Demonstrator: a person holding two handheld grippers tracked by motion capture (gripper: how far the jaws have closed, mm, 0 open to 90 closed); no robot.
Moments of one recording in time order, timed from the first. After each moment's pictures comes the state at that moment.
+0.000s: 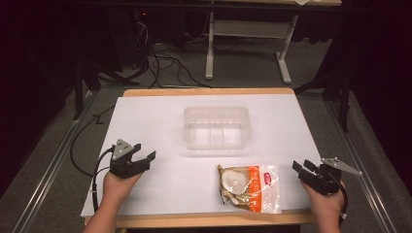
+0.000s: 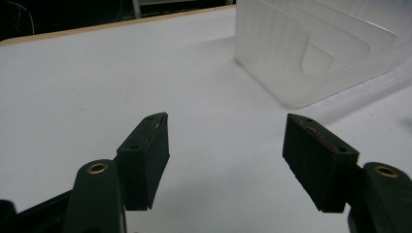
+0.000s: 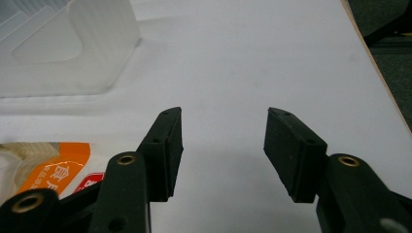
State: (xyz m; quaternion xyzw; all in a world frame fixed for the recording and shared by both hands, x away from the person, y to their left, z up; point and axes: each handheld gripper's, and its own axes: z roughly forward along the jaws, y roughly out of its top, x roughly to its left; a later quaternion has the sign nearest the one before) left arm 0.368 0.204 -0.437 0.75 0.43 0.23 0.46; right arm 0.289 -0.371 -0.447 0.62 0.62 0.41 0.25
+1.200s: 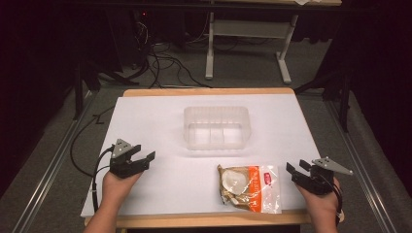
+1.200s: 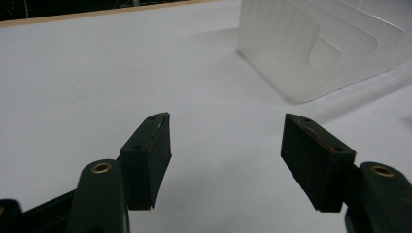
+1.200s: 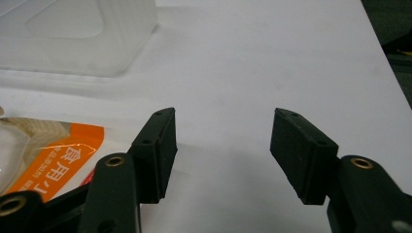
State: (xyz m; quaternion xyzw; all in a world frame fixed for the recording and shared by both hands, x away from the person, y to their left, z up) left arm 0.373 0.207 -0.440 0.75 0.44 0.21 0.45; right arm 0.289 -0.352 -0.444 0.58 0.66 0.39 0.26
